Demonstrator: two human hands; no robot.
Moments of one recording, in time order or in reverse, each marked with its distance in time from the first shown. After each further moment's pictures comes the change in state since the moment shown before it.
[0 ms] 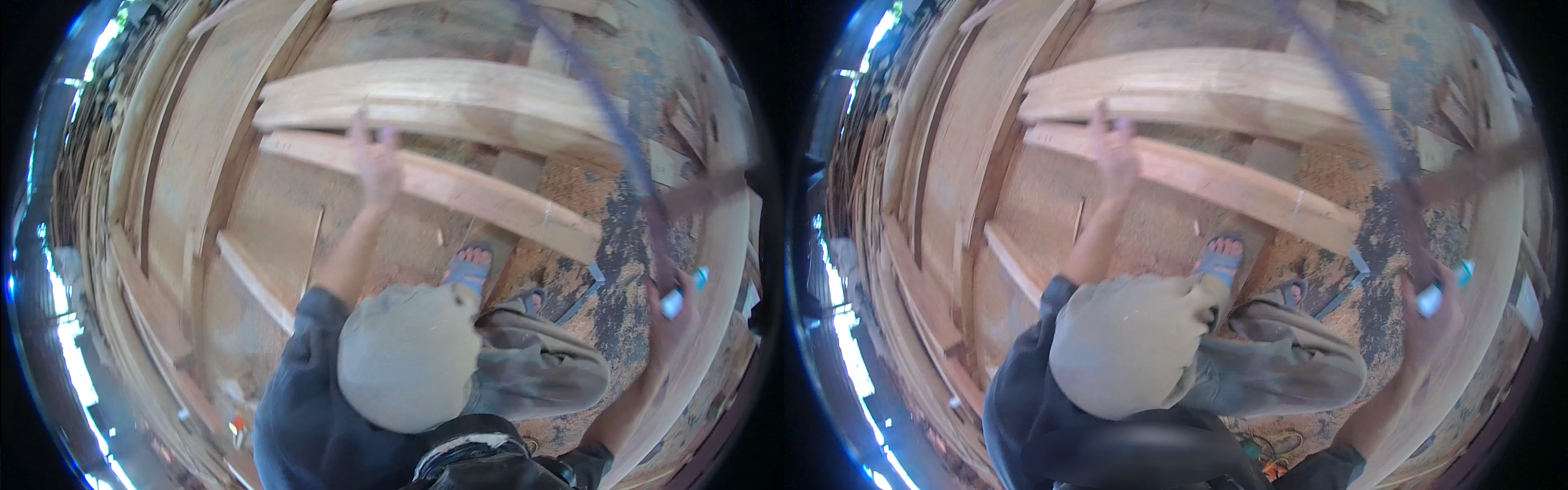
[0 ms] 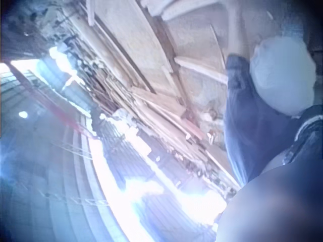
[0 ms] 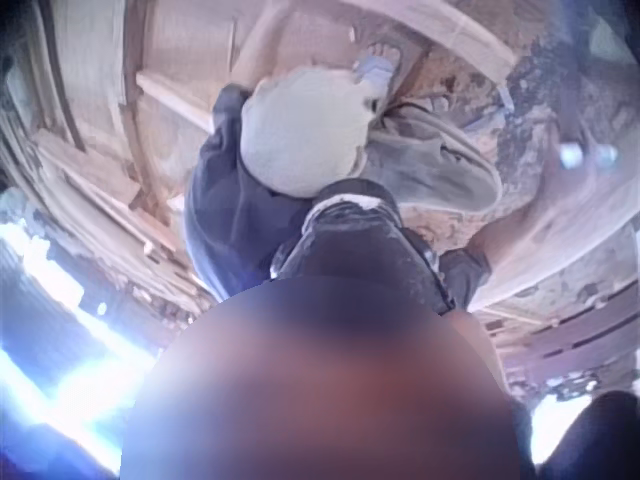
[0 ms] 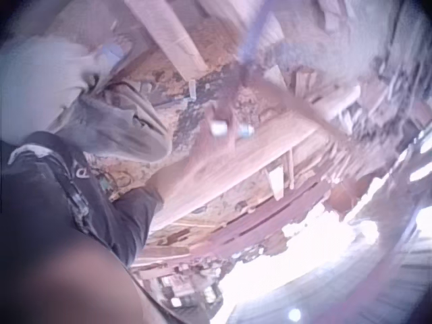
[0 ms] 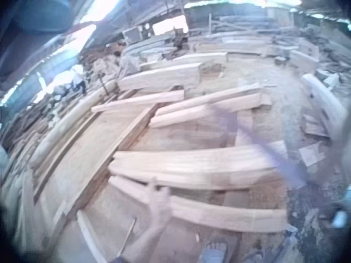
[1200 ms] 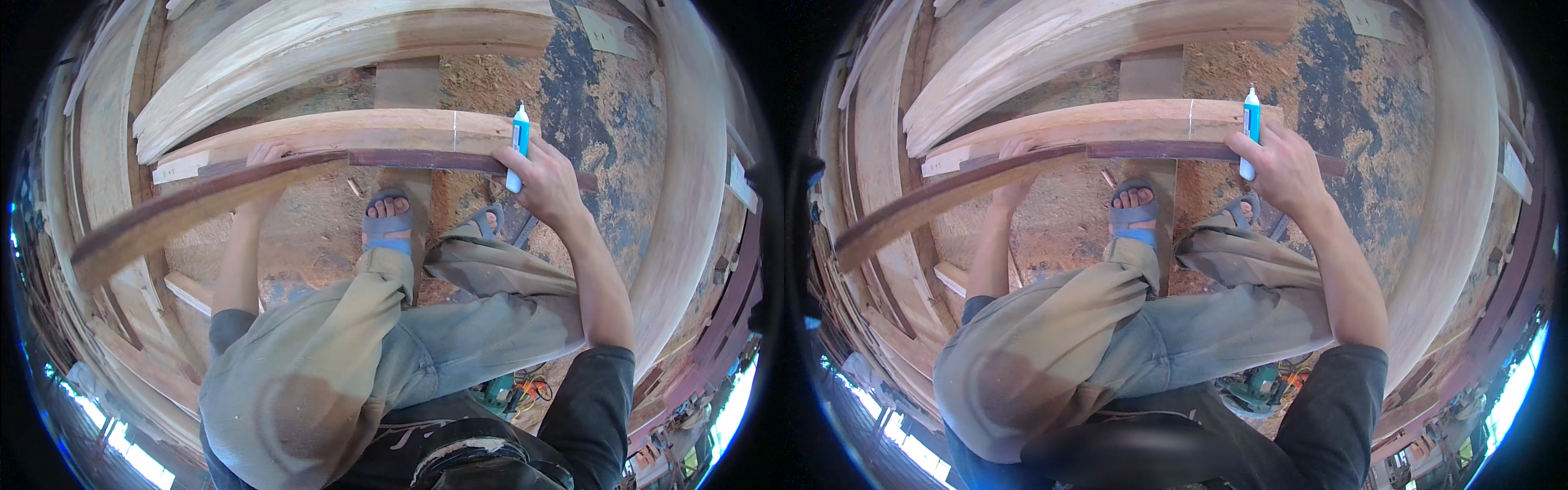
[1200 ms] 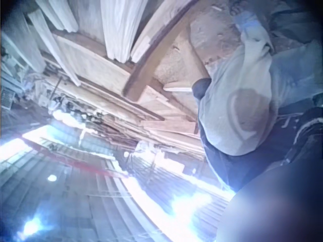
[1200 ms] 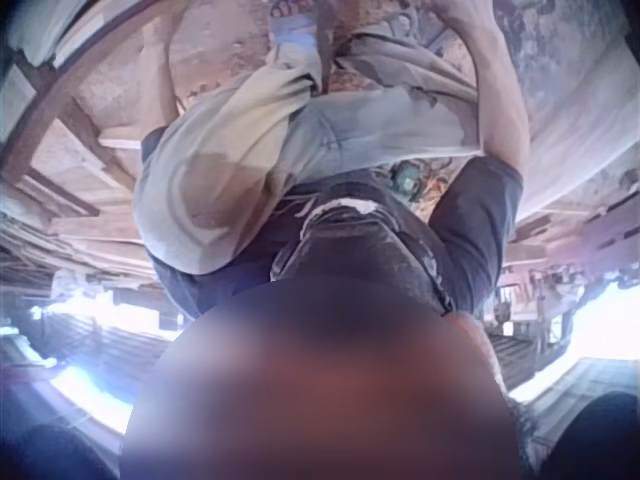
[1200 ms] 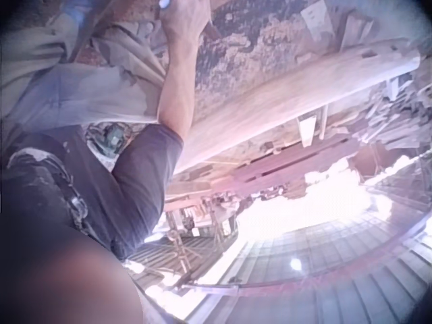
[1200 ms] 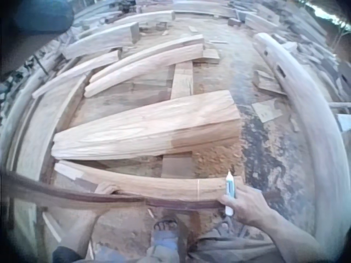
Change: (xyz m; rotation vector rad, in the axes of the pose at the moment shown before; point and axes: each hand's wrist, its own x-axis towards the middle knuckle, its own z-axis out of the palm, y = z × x) left_hand -0.016 -0.126 -0.016 0.484 -0.892 0.553; right_hand 0.017 0.005 0.183 0.084 -0.406 -0.555
